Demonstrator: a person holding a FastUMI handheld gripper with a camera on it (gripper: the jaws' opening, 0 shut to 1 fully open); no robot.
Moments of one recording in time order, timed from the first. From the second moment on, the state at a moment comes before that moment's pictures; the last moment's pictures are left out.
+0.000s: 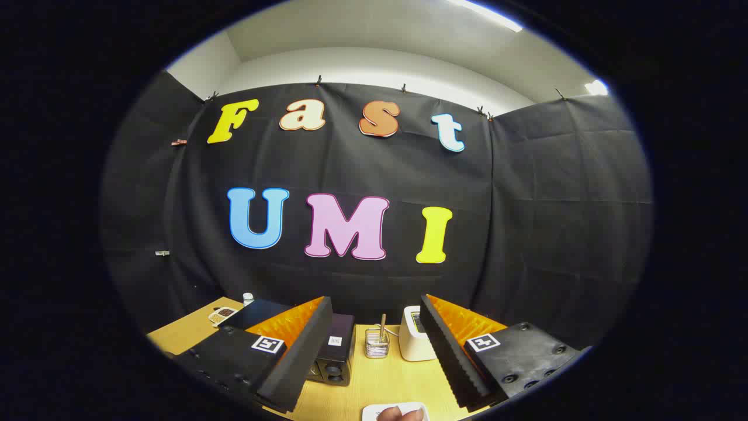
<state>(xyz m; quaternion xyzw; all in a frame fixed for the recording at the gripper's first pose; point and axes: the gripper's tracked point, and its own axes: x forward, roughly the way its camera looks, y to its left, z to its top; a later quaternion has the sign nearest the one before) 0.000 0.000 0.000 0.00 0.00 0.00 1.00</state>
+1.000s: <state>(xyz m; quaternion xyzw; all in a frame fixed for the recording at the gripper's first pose) -0.018 -0.001 0.000 0.00 -0.01 -0.01 1.00</state>
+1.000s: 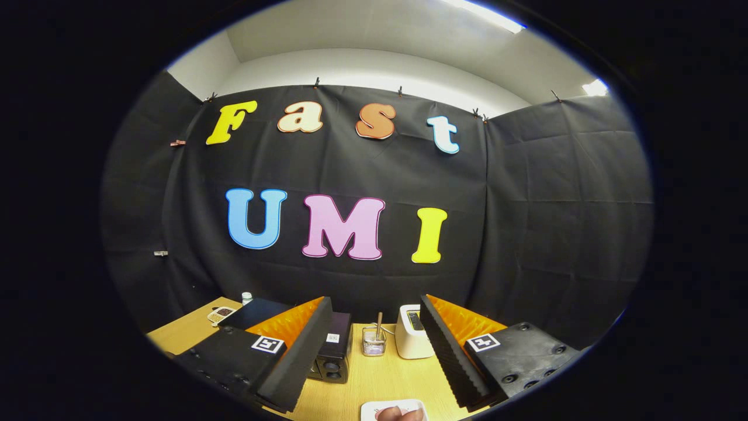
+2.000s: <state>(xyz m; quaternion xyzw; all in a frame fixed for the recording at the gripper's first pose) -0.004 0.132 -0.067 0.04 0.07 0.08 0.99</state>
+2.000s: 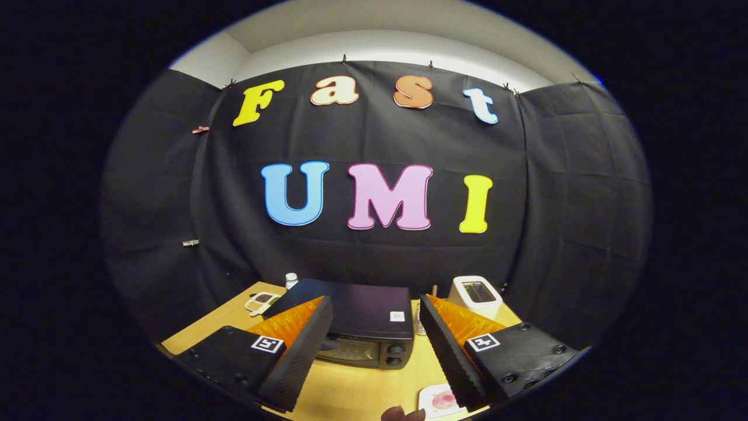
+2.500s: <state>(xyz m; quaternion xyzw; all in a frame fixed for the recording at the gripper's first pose) 0.039 0.235 -0.165 0.07 0.19 0.08 0.98</state>
